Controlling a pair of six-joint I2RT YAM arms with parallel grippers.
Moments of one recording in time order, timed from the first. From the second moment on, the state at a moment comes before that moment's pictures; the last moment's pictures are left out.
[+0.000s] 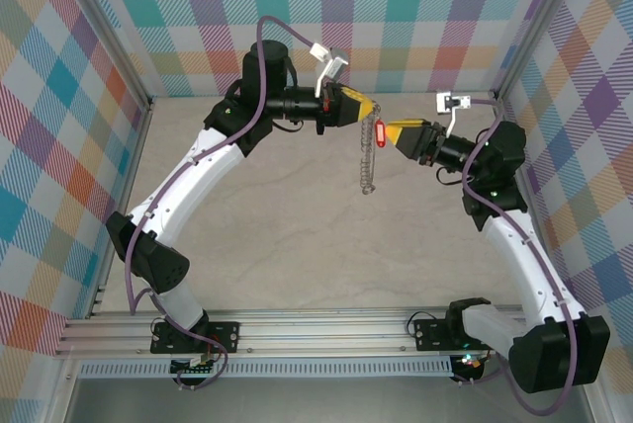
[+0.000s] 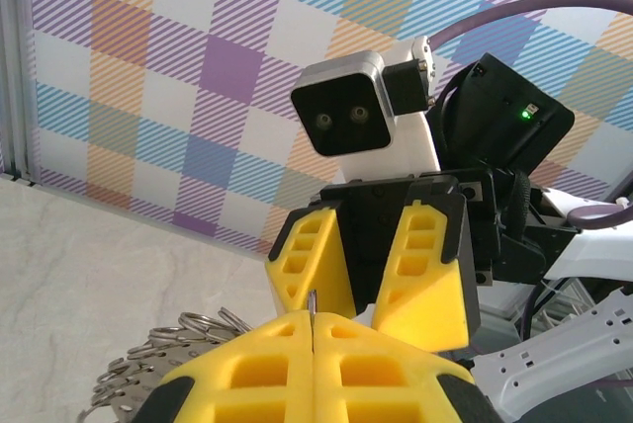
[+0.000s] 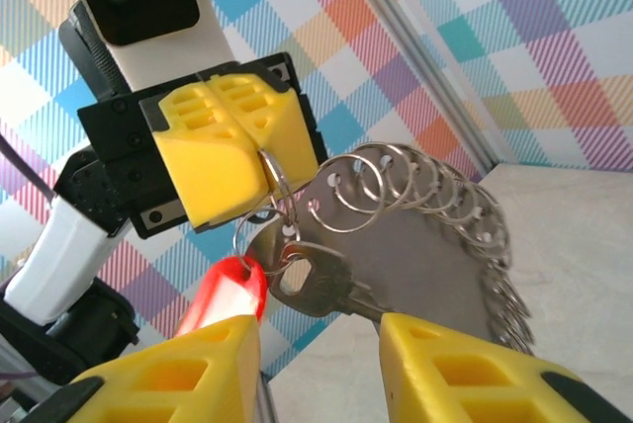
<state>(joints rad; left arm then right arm) -0.61 1.71 1.92 -0.37 0.88 -0.18 0.14 1.06 0.95 0.32 -1.00 0.80</state>
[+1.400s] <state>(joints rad) -0.61 1.70 1.93 -0.35 0.90 -0.19 0.20 1.16 1.01 0.40 -1.14 0.83</state>
